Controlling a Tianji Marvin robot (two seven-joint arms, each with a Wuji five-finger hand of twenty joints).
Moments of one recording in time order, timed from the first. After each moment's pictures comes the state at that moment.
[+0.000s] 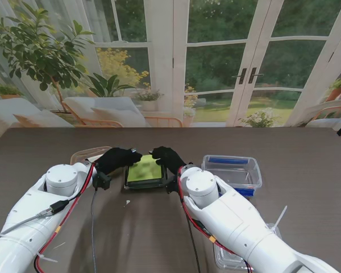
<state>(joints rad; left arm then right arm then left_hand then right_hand) 1.13 -1.18 -1.21 -1.01 -0.28 0.04 -0.46 -1.02 -1.42 0.77 -1.03 0.33 0.11 -0.10 0.97 -0.02 0.01 -0.04 0.71 0.36 0.08 0.09 0.66 0.30 0.08 0.25 0.36 0.20 0.11 0.32 0.11 -0.04 0.22 0.59 0.24 -0.28 0.97 -0.03 0.37 0.19 0.59 0.17 0.48 0.17 0.31 0.20 0.50 0.17 0.03 0.12 -0.02 0.14 0.39 0.46</state>
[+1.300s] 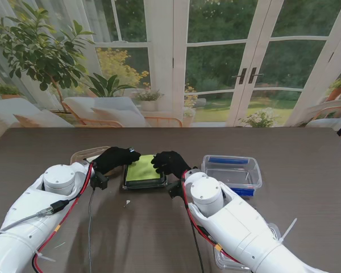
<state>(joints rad) 1.10 -1.18 -1.20 -0.94 -0.28 -0.05 -0.49 -1.10 -1.37 0.81 -1.14 0.28 0.11 -0.12 0.96 -0.02 0.01 -0.04 0.71 0.36 0.08 0.10 0.67 0.30 0.08 0.25 0.37 0.21 0.10 0.32 0.12 -0.02 0.24 0.60 0.24 -0.32 1.02 -0.03 0.65 0.25 0.70 0.26 0.77 0.26 0.45 0.28 0.73 0.26 0.22 0.24 0.10 0.26 0.88 0.38</state>
